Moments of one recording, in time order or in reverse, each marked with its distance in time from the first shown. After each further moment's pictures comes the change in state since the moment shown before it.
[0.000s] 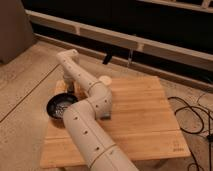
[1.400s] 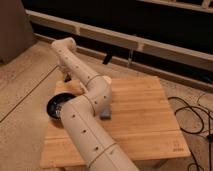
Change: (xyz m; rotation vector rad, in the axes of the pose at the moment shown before) arm -0.037 -0.001 -0.084 0.068 -0.134 -0.085
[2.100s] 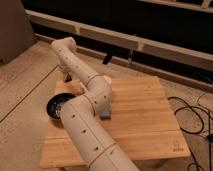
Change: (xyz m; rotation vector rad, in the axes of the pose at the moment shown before) arm 0.009 0.009 0.003 -0.004 0.050 -0.012
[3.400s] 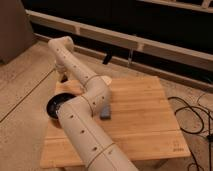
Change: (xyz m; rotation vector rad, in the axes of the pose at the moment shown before) arm -0.016 0.018 -0.009 -0.094 -0.074 -0.026
